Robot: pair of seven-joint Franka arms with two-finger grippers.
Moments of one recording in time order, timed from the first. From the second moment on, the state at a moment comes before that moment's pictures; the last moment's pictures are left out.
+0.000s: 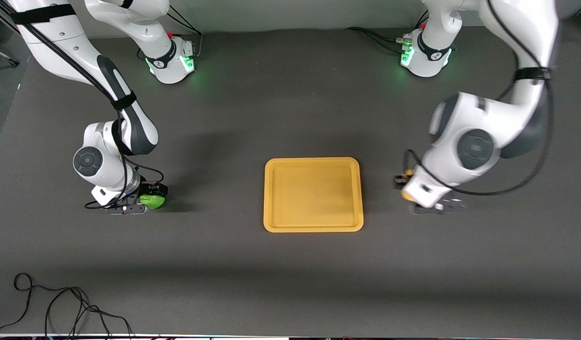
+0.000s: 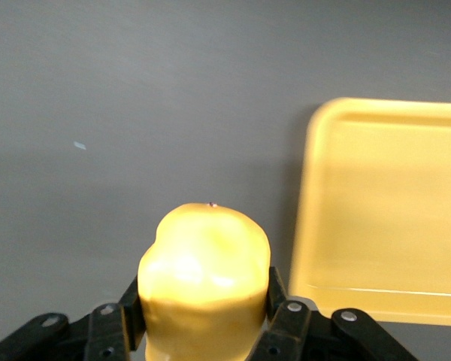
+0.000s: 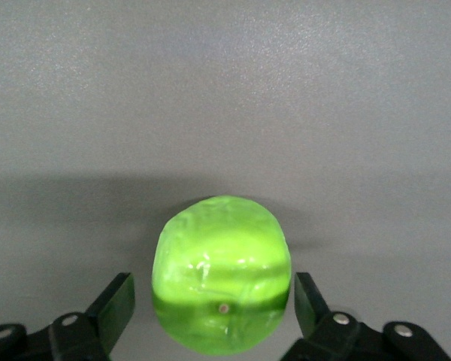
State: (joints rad) left arm -0.23 0.35 -0.17 -1.71 0.04 1.96 -0.49; right arm 0.06 0.40 -0.03 -2.14 -0.10 2.51 0.11
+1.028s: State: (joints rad) left arm -0.40 0.69 -0.18 -1.62 0.07 2.21 -0.74; right arm 0.13 0.35 -0.01 -1.84 0.02 2.10 0.14
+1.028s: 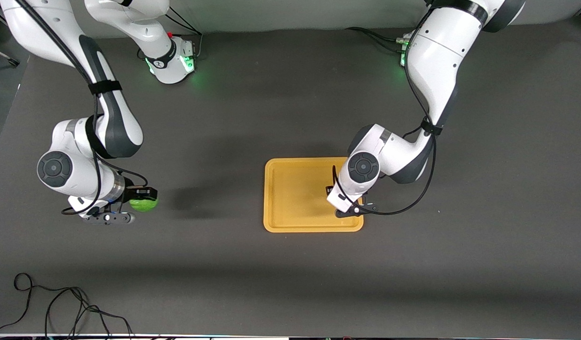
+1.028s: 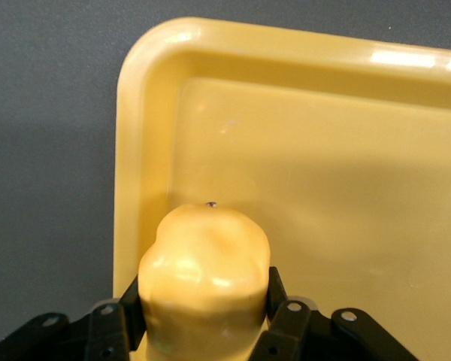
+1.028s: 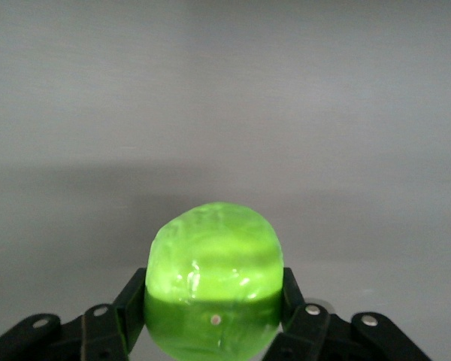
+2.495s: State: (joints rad) left arm -0.12 0.30 -0.14 -1.58 0.12 1.78 -0.31; right arm 0.66 0.86 0.00 -1.28 0.06 2.28 0.95
